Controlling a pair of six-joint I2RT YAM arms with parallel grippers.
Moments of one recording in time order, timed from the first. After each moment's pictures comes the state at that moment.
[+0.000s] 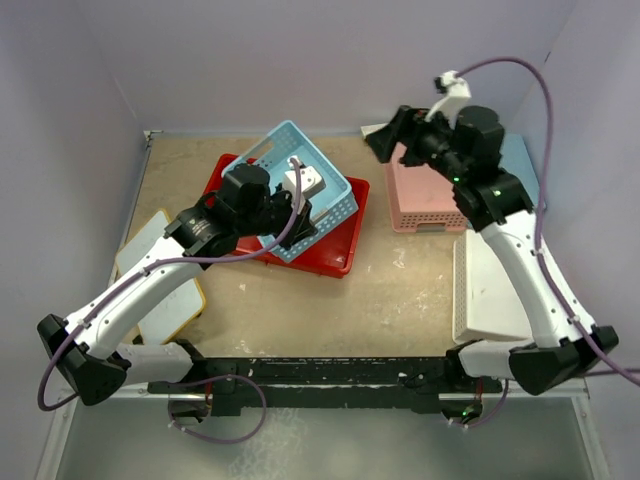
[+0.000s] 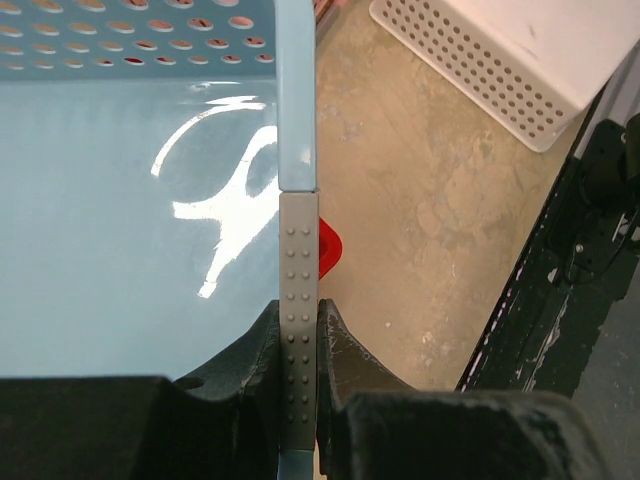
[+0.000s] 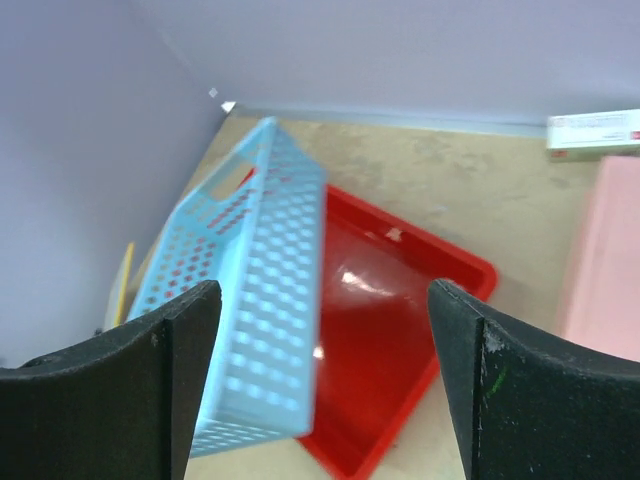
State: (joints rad) left arm -0.73 1.23 1.32 -0.57 0.29 0.04; right arm 0.30 1.26 1.49 -0.39 -0.20 0.38
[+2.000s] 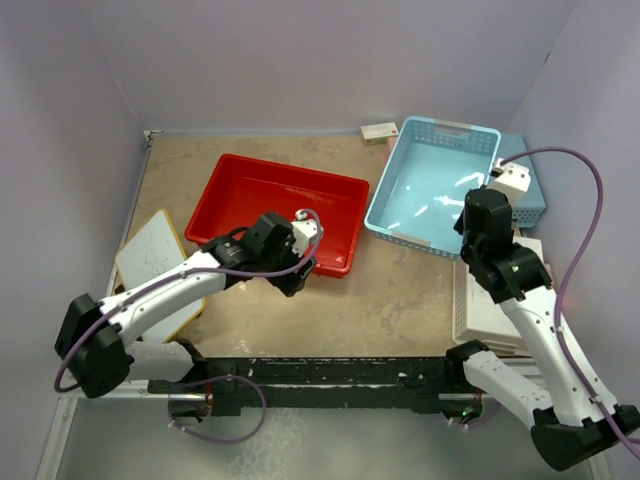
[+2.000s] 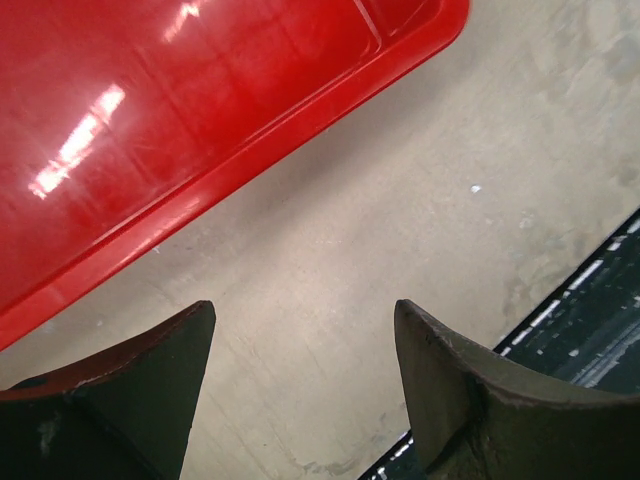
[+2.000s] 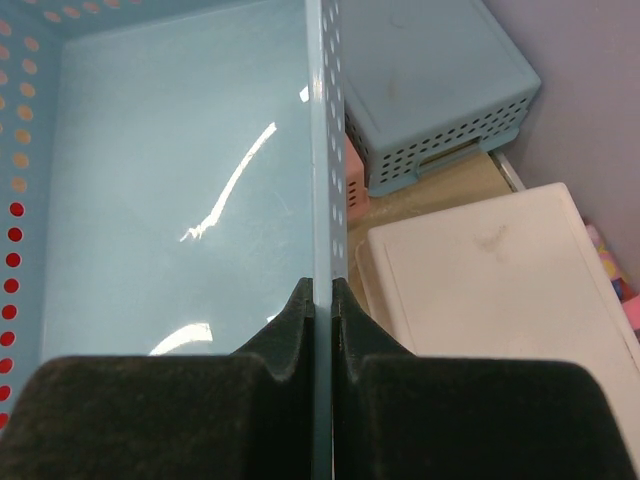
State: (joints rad) left arm -0.77 1.23 0.97 -0.62 0.08 -0.02; right arm 0.35 0.90 1.08 -0.67 0.70 0.37
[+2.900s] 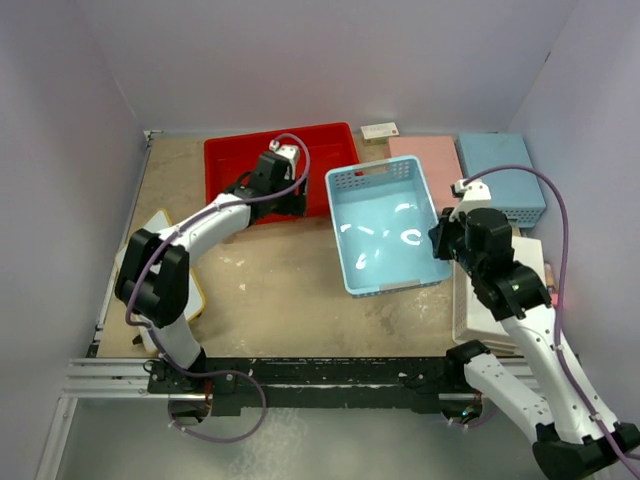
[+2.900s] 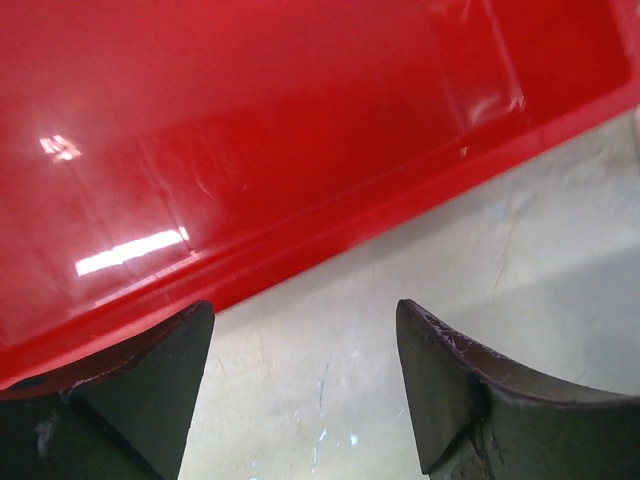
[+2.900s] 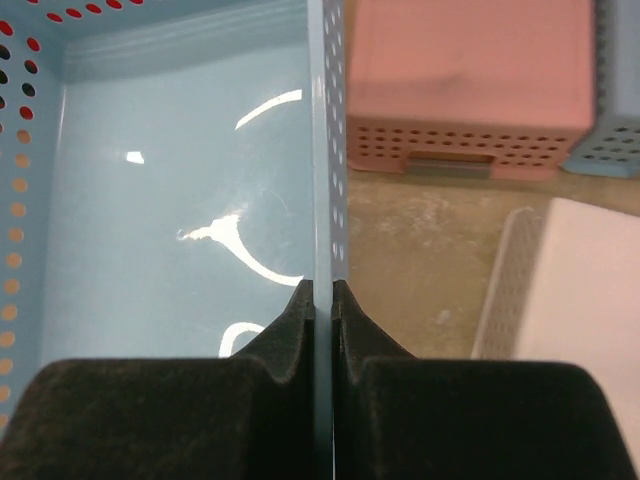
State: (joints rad) left arm -0.50 1.74 1.26 -0.30 -0.07 -0.28; right arm 0.35 0.76 0.94 -0.65 0.22 0.20
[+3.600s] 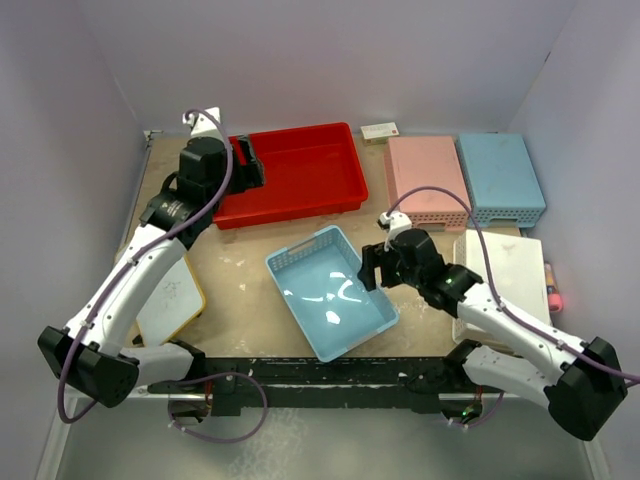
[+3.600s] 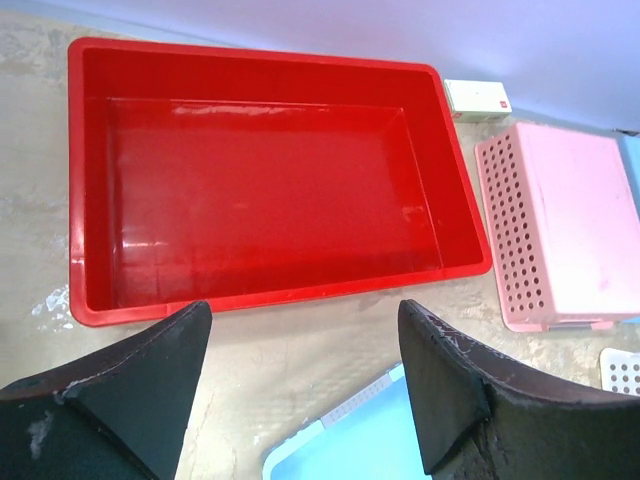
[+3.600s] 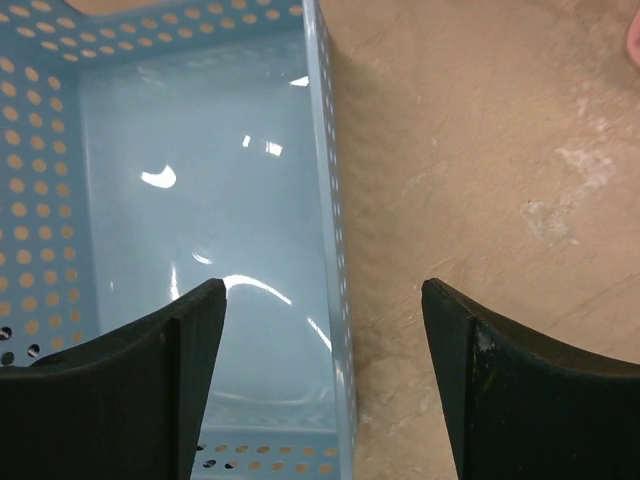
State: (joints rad) left arm -0.43 1.24 1.34 -0.47 -0.28 -0.45; right arm 0.68 1.00 0.63 -0.32 0.05 0.33
